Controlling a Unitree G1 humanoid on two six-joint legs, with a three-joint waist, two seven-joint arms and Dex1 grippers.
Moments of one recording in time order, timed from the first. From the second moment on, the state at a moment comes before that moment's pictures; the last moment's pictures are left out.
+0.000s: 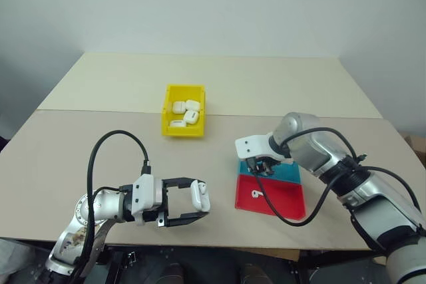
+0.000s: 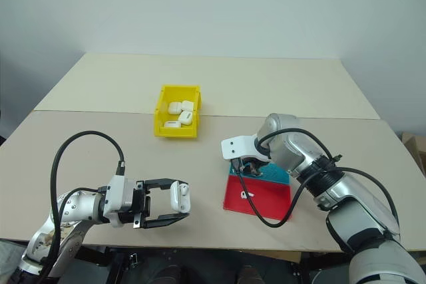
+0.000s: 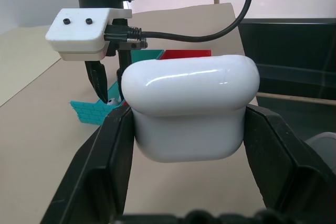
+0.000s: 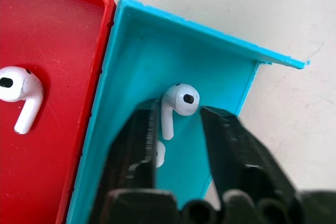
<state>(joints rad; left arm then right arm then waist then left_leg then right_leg) -0.04 0.64 -0.04 -0.40 -0.45 0.04 -1.13 -0.99 -0.65 0.68 0.17 -0.35 0.48 1.39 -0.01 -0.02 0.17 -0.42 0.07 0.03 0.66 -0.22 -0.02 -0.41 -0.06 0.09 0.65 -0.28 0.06</state>
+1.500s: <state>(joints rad) -0.30 0.54 -0.07 -0.46 -0.60 0.21 -1.02 -0.91 -0.73 0.01 -0.36 0.03 1.03 1.30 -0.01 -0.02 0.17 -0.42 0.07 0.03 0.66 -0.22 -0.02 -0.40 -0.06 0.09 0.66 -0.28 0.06</state>
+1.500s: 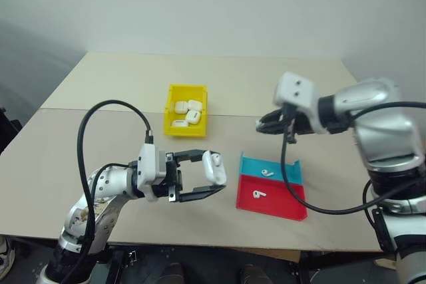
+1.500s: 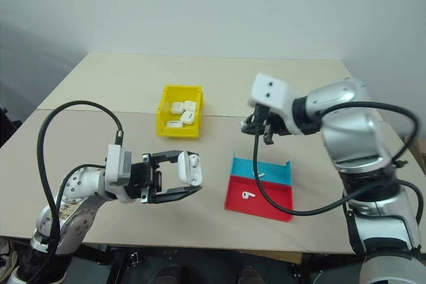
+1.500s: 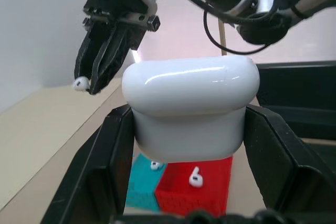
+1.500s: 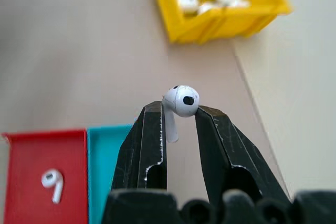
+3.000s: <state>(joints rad) -0.49 0.46 -0.07 -0.49 -0.73 0.37 -0.96 -0.50 -0.58 -0.41 -0.77 1.20 1.06 0.69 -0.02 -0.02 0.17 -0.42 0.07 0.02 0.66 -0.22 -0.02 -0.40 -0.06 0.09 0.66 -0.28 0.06</state>
